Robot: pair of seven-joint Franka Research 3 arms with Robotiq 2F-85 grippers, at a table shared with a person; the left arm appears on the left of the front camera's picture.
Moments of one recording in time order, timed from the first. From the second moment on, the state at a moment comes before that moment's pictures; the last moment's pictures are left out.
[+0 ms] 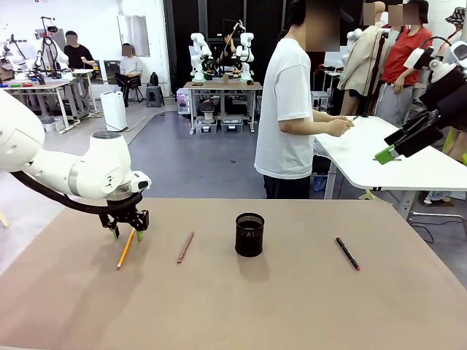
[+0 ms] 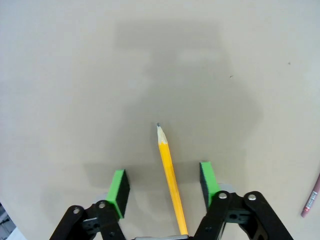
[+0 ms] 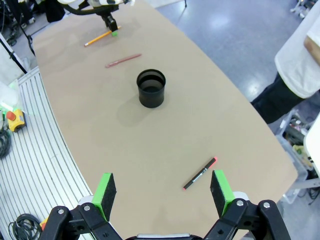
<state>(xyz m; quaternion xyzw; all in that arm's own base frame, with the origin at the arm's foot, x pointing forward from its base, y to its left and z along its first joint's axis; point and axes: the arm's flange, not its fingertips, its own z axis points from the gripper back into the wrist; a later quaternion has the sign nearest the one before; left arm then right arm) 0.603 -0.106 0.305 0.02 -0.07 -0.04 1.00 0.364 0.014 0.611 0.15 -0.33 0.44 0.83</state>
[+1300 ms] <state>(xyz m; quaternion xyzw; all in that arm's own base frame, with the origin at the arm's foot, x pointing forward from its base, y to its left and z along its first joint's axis) 0.585 -0.141 0.398 -0.18 -0.09 -0.11 0.97 0.364 0.014 0.611 0.15 -0.33 0.44 0.83</state>
